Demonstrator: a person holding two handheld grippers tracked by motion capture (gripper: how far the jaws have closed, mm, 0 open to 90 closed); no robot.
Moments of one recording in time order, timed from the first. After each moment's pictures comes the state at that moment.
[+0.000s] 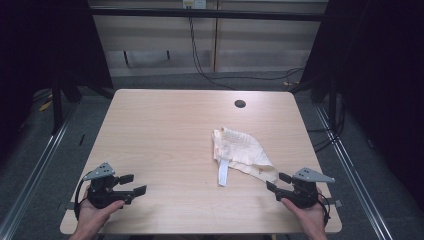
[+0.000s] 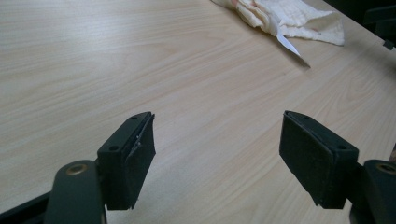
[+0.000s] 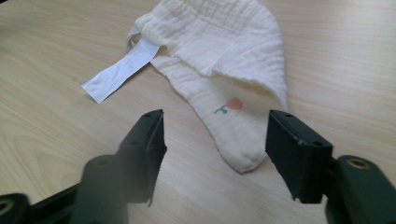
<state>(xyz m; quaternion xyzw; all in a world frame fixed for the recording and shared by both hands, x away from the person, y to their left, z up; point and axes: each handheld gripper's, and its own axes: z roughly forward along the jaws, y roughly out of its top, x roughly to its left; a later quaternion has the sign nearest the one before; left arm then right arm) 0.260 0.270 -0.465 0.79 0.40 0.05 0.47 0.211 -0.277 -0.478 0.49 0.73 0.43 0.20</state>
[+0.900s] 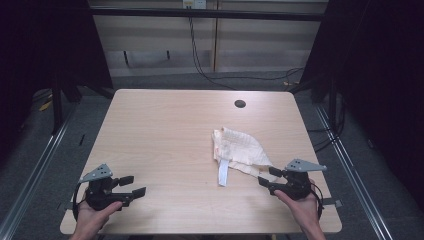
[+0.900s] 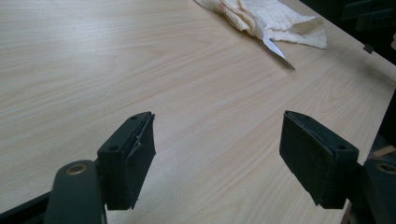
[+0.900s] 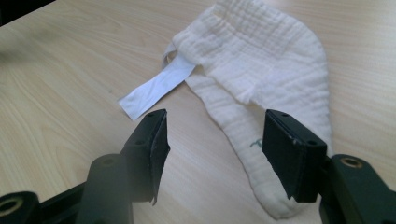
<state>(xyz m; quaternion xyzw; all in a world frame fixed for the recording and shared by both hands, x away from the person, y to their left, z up) 0.254 0.272 -0.463 0.78 0.39 0.04 0.48 0.231 -0.261 -0.460 0.45 0.76 0.45 0.15</state>
